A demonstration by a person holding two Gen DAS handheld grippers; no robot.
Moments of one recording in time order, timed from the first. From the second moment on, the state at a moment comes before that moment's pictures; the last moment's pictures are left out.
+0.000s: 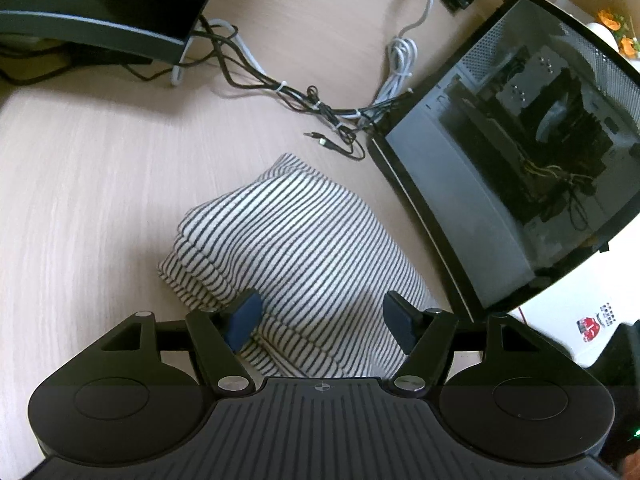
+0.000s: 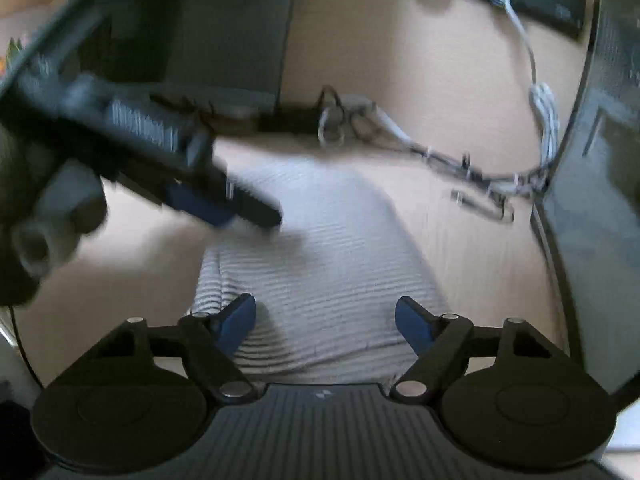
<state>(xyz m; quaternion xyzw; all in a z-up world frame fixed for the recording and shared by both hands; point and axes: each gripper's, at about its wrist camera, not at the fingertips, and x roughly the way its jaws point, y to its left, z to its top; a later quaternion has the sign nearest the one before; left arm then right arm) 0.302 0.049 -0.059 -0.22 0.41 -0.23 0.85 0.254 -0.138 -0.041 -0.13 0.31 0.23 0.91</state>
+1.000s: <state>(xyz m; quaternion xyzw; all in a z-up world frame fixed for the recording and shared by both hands) 0.279 0.057 -0.063 -0.25 0.42 -0.16 0.86 0.413 -0.088 -0.047 -0.13 0.38 0.25 0.88</state>
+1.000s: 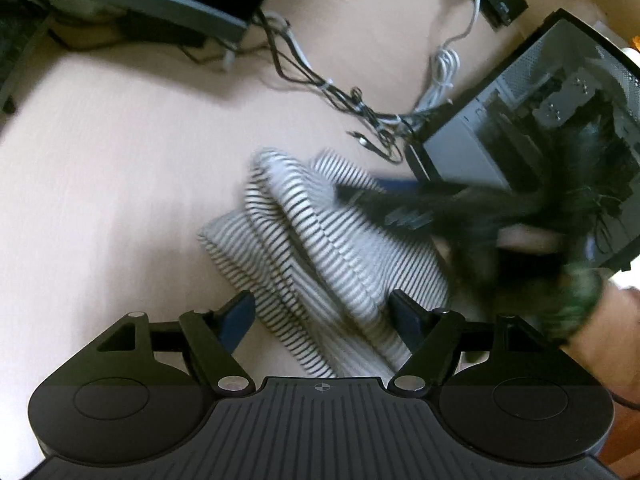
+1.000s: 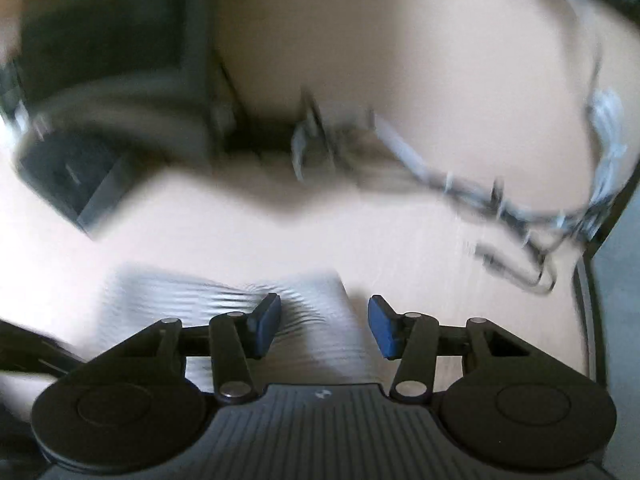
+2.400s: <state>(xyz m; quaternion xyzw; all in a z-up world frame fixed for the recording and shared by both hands) 0.321 0.009 -0.060 -0.18 0.36 0.01 0.92 0.265 -0.171 -0.058 -0.15 0.23 0.39 0.88</state>
